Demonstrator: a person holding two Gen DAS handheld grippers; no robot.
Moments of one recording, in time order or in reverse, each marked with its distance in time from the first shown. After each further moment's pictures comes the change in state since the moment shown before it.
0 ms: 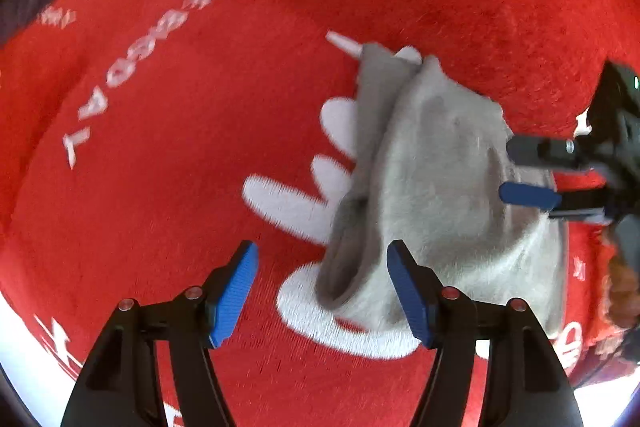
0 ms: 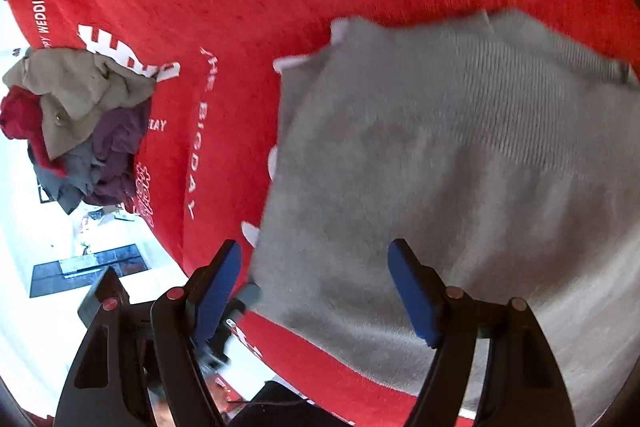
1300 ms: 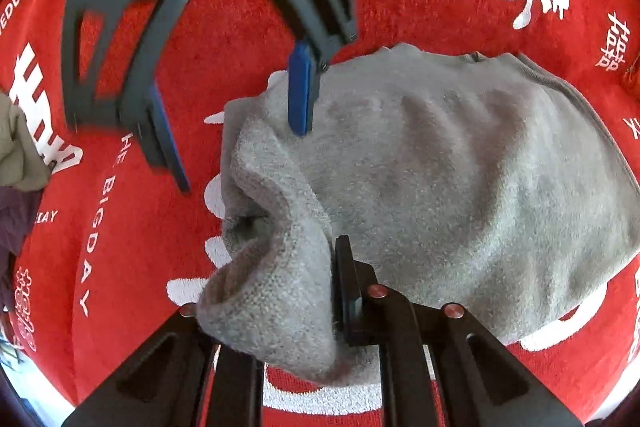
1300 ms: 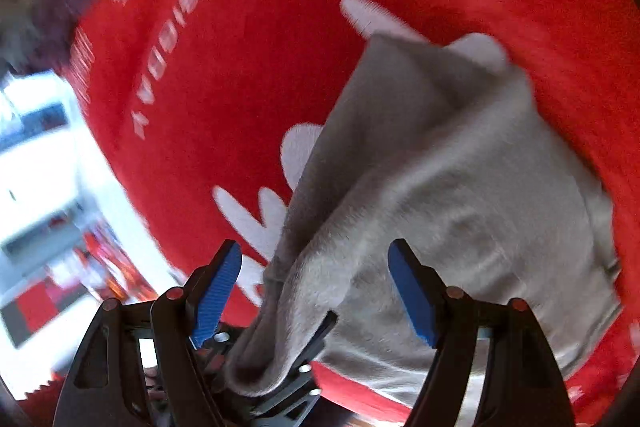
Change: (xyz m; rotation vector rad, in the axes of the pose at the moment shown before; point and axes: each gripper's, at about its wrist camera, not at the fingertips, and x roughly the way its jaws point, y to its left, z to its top) left arm 0.042 -0.139 -0.035 0.594 -0.208 0.263; right arm 0.097 0.103 0.074 -0.362 0.499 -0.374
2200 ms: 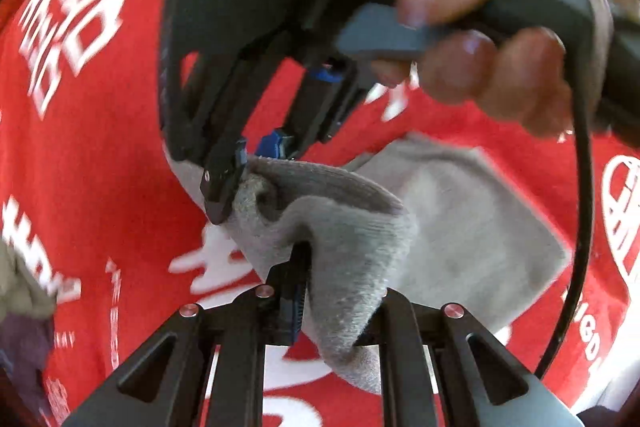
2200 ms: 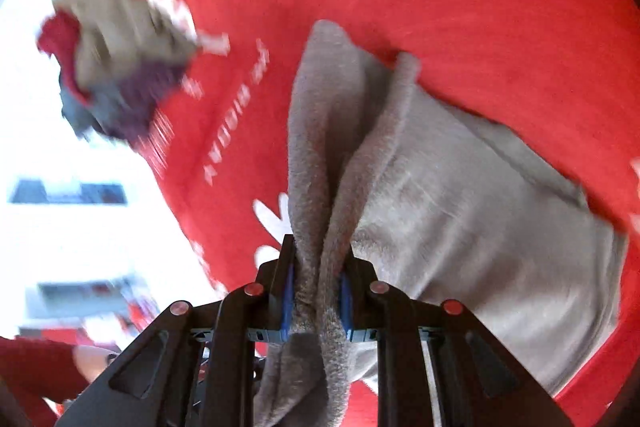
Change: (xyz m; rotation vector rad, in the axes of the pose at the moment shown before) left arm -0.102 -0.099 0.066 0.301 -0.246 -0.108; right arm -0.097 -0.094 -0.185 0.105 -0.573 0.315
